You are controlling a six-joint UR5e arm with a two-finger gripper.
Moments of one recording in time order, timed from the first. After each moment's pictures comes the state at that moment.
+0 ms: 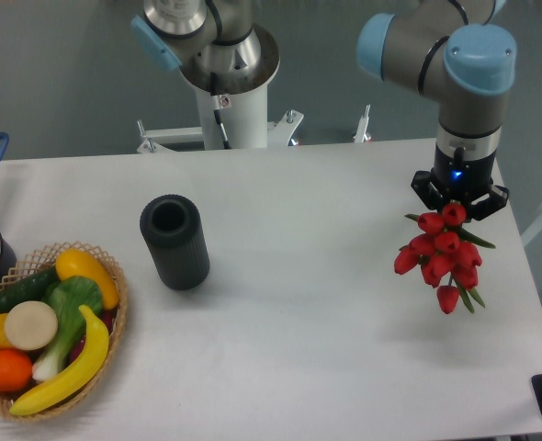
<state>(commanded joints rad) 2.79 -1.87 -1.59 -1.01 1.55 1.22</state>
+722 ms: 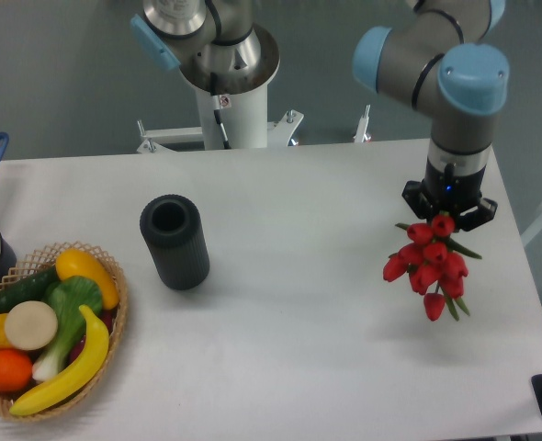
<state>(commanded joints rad) 2.72 -1.95 -1.59 -1.00 1.59 1.20</state>
